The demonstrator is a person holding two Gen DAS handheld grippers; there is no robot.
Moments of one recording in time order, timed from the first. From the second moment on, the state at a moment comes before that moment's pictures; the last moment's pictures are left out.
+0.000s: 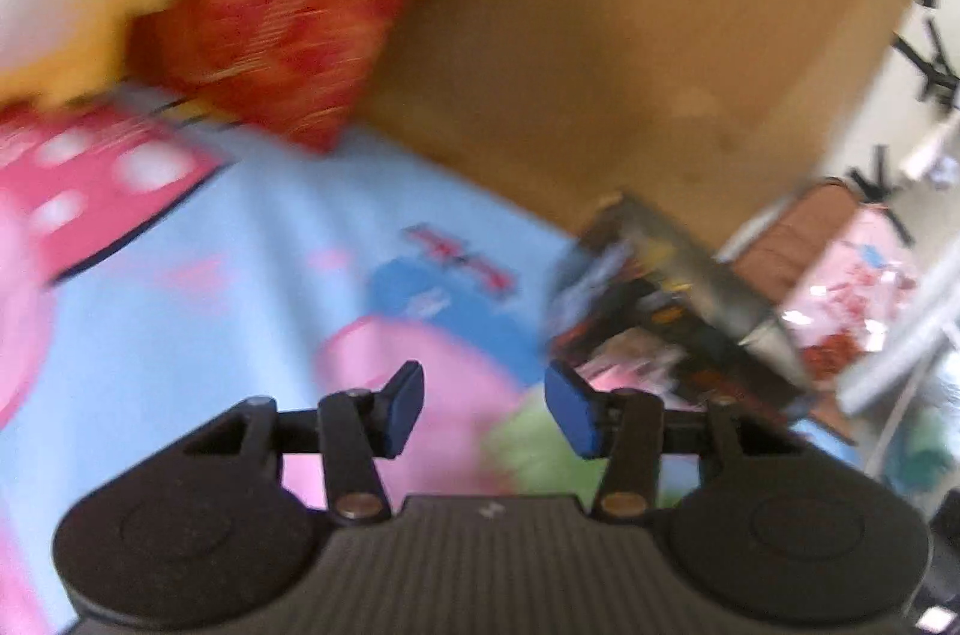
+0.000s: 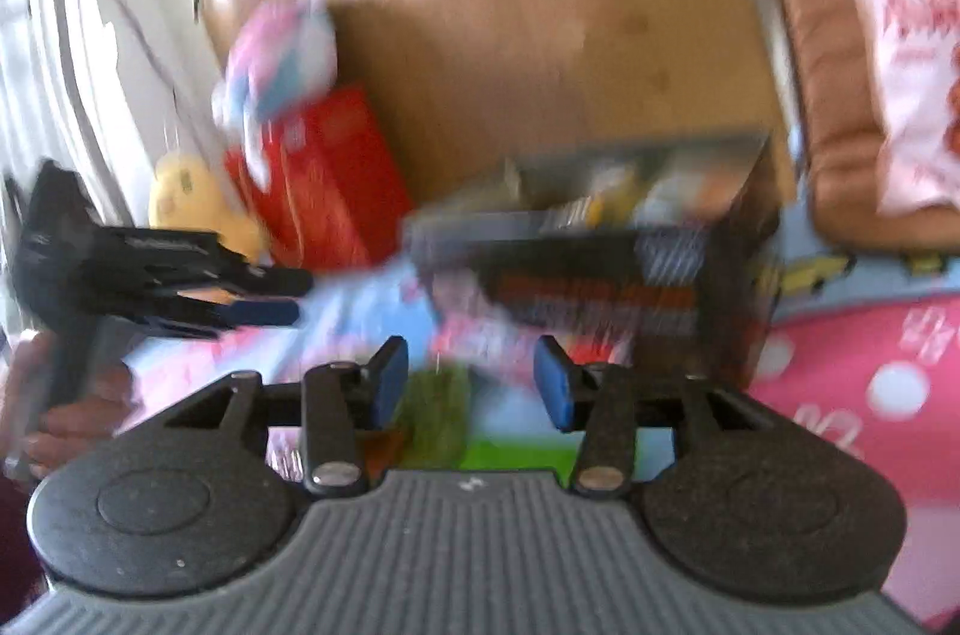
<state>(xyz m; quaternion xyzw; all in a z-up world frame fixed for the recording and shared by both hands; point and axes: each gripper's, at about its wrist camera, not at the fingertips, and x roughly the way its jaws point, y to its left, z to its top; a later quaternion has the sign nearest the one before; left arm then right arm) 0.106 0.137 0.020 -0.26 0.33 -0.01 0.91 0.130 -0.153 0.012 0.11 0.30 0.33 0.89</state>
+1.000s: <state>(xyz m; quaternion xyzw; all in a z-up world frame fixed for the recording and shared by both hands) 0.047 0.095 -0.003 -0.12 0.31 0.05 0.94 0.100 -0.138 0.020 0.03 0.24 0.36 0.90</state>
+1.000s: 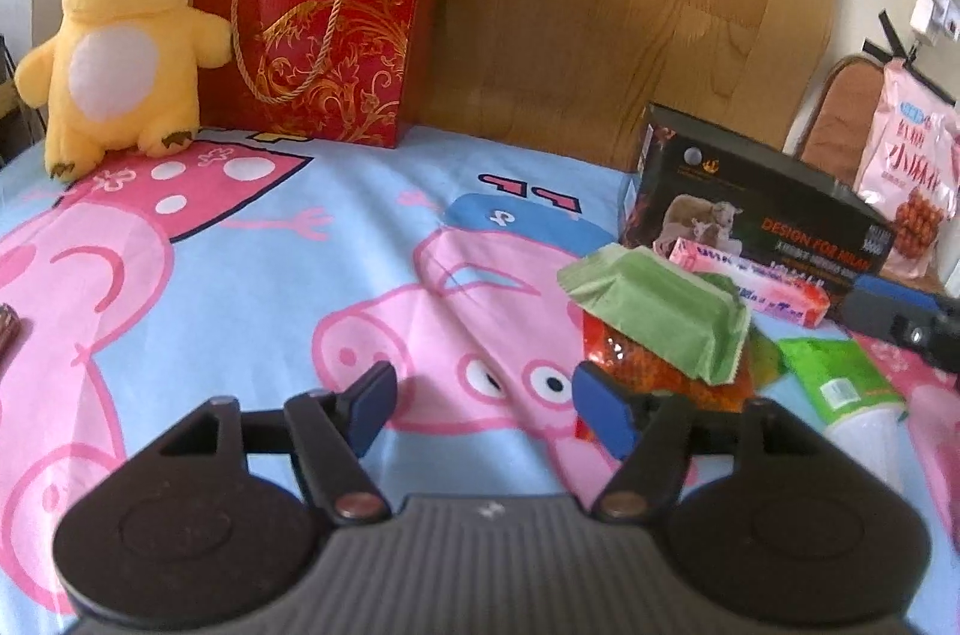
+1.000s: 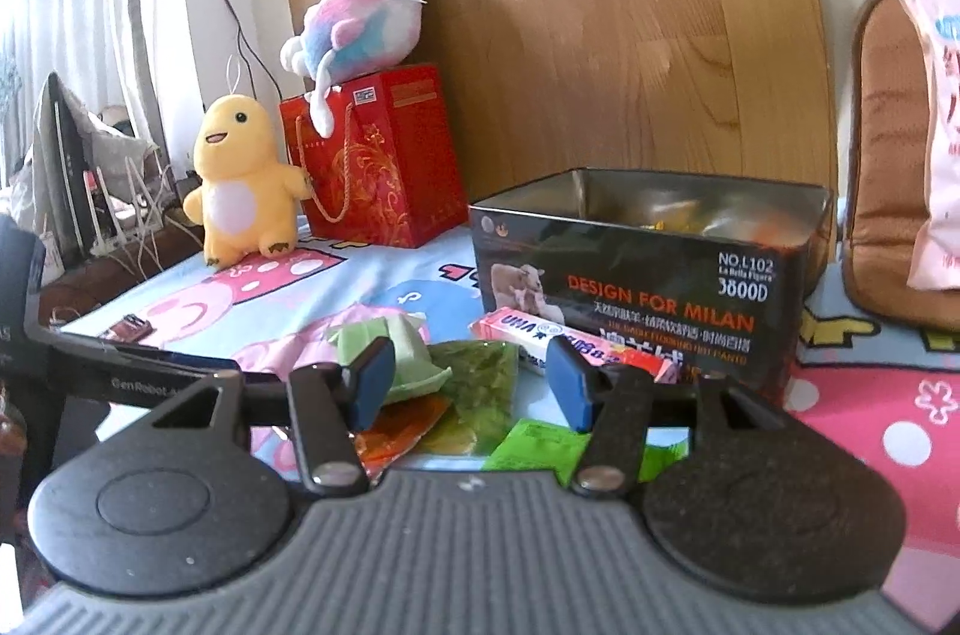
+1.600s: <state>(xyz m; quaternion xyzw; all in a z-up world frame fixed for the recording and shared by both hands) 0.034 0.149 -0.008 -0.29 0.26 -0.04 0.92 0.107 -0.045 0.024 -0.16 0.29 0.40 0.85</state>
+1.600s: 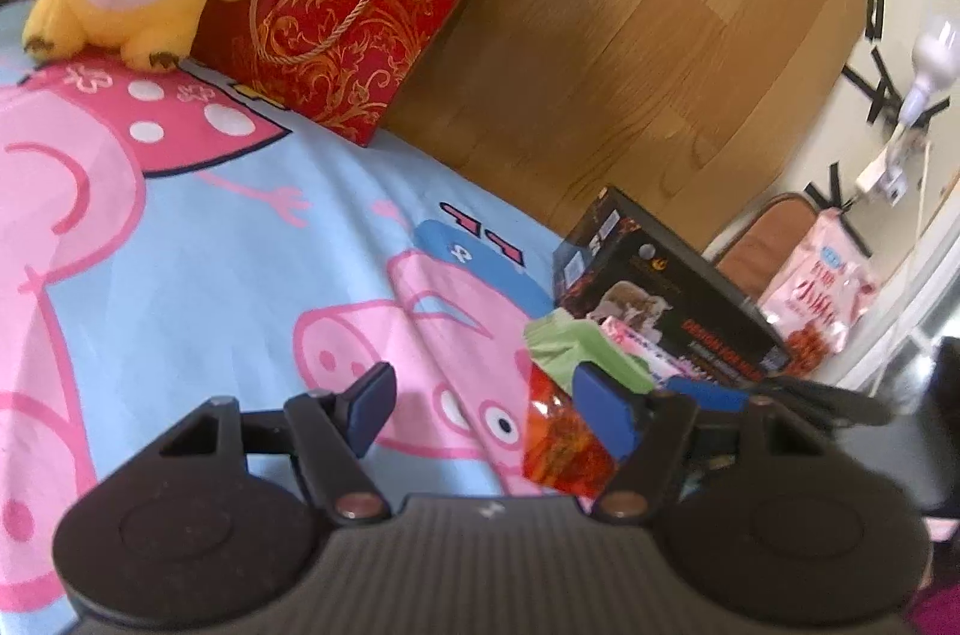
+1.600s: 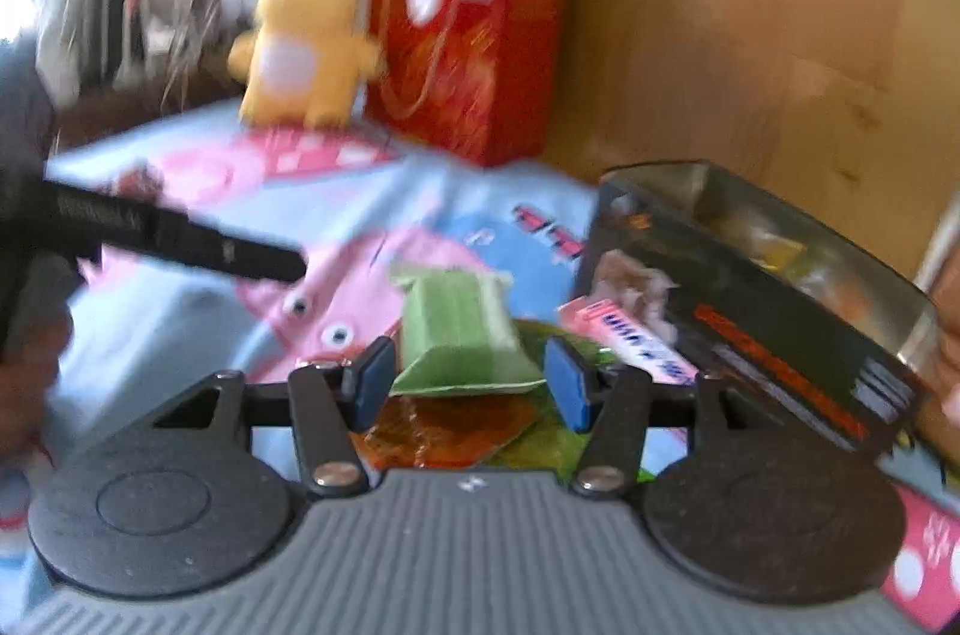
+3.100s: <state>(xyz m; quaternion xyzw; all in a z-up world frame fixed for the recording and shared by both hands) 0.080 0.033 0.044 -0.05 0.34 0.03 0.94 0.032 -0.160 0.042 0.05 0.29 0.35 0.89</state>
